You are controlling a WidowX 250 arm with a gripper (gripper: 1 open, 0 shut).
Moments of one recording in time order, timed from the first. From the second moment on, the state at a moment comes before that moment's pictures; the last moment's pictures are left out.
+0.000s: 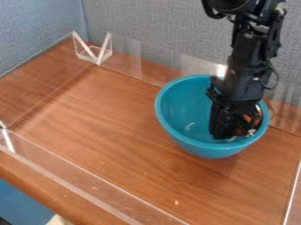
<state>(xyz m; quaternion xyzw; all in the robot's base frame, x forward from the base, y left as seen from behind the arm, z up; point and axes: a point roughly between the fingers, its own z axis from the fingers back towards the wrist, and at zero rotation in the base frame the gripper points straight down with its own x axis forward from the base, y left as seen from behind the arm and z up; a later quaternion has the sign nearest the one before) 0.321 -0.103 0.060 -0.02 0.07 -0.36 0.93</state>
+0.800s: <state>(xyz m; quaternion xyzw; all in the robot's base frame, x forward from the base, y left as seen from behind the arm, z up) 0.310 -0.095 0.060 -0.02 0.05 -0.37 0.93</state>
